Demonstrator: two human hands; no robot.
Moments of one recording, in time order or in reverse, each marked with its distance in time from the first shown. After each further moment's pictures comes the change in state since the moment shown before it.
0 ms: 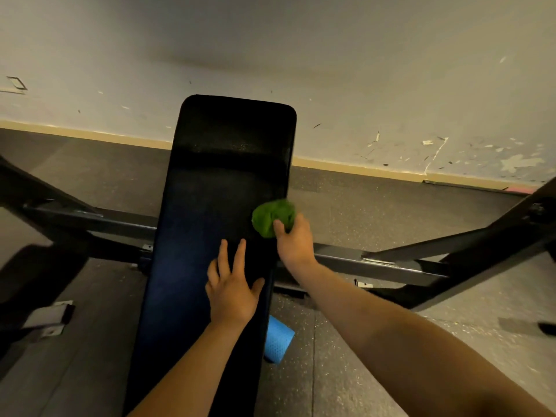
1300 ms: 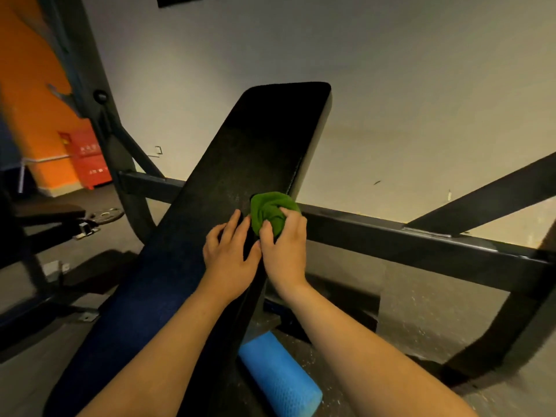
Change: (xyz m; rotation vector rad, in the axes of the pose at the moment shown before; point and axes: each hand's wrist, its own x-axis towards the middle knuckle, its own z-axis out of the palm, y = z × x) left_hand -0.064 -0.058 0.117 0.001 0.495 0.140; right_hand -0.076 0.169 0.068 0.240 0.132 -0.796
